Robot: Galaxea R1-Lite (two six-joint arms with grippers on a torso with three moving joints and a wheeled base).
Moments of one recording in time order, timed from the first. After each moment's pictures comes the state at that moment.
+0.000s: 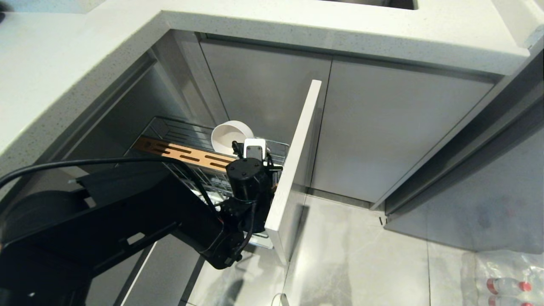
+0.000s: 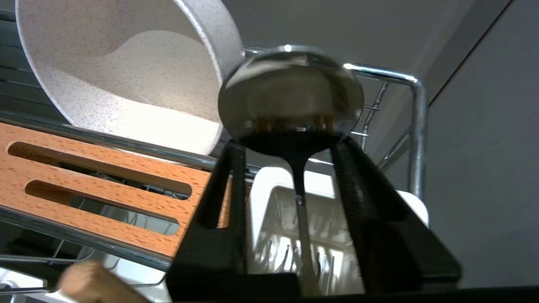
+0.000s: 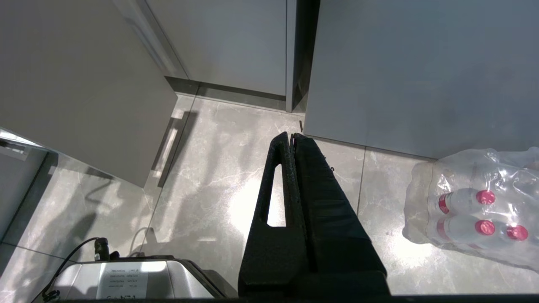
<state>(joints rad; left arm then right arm) -0.67 2.22 -1.04 -1.29 0.71 0.13 0.00 0.00 0.00 0.00 -0.02 0.05</state>
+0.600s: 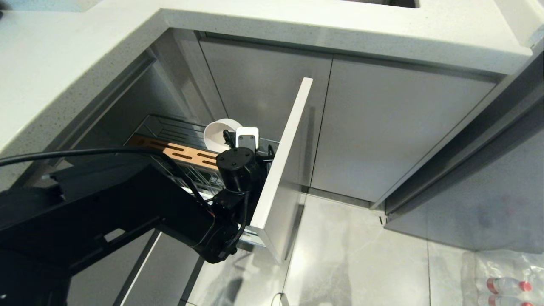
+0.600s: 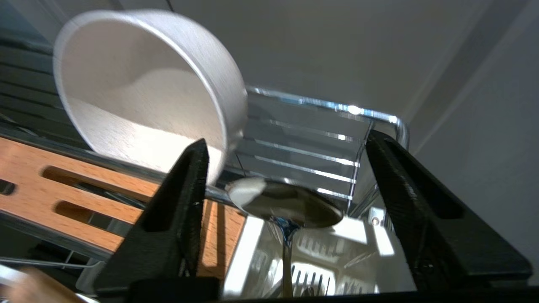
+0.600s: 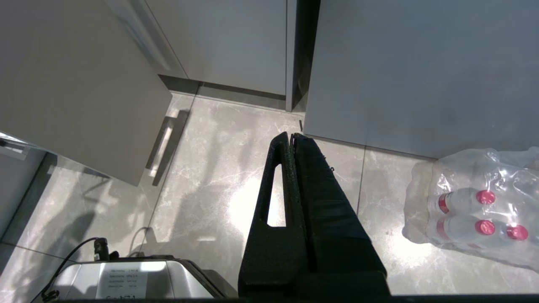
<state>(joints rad) -0.68 2.15 -1.04 -1.29 0.72 0.16 0.00 0.00 0.00 0.00 -0.02 0.05</state>
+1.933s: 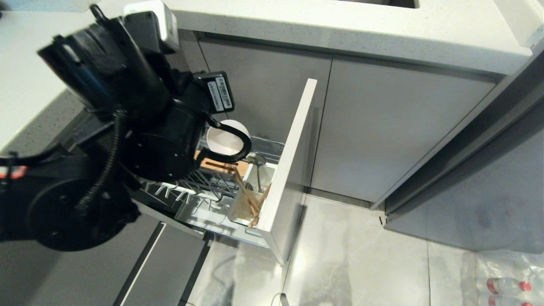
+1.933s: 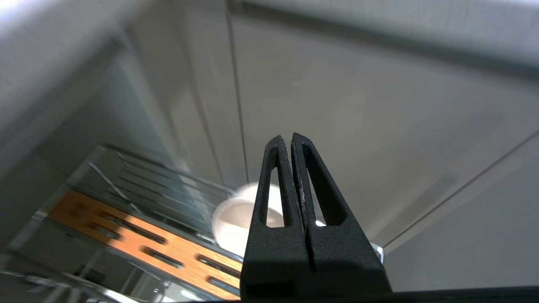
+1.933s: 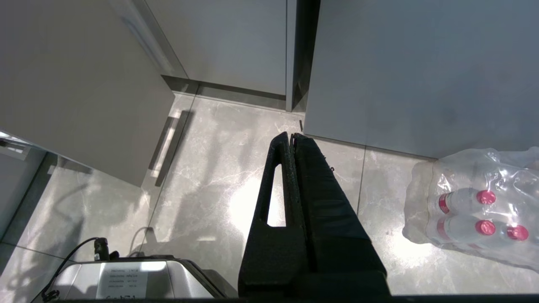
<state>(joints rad) -0.75 1.62 -1.09 -0.91 0.81 0.20 0.00 0.00 0.00 0.00 -0.02 0.05</state>
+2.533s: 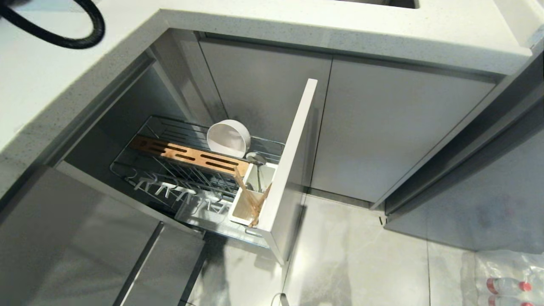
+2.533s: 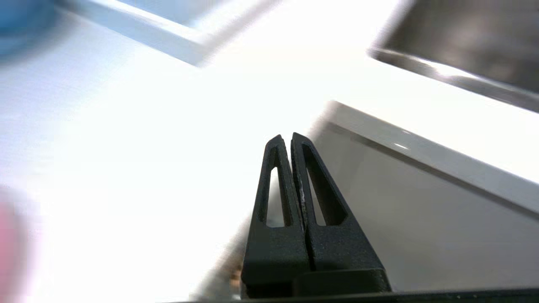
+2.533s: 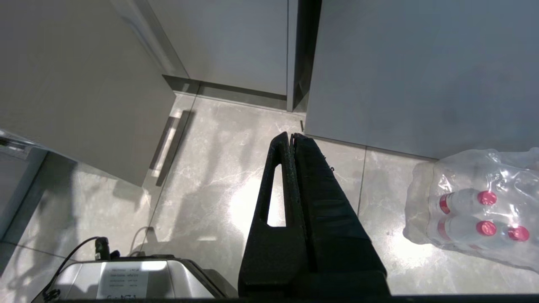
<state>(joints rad) -0.58 1.38 -1.54 -0.28 0.86 0.20 0.00 0.00 0.00 0.00 -0.02 0.05</state>
